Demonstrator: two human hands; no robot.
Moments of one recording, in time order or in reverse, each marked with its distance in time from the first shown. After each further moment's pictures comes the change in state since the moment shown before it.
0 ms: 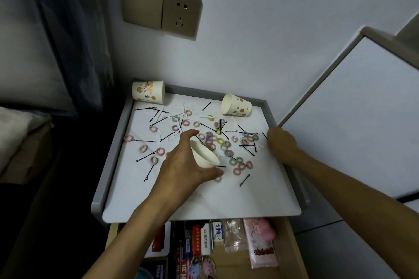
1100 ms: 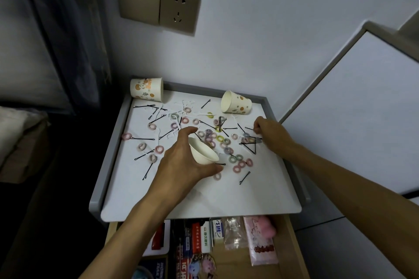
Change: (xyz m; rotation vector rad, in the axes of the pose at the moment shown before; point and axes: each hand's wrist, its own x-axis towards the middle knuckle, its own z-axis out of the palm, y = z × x) left_hand 0.002 0.000 0.000 -0.020 0.016 0.008; right_hand 0.016 -0.004 0.004 0.283 0.146 -0.290
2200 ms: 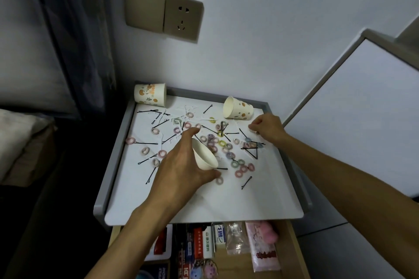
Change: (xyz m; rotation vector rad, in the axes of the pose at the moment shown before) left_hand -0.003 -0.003 -0.003 0.127 0.038 0.110; right_hand 0.025 -0.034 -0.030 0.410 0.002 0.444
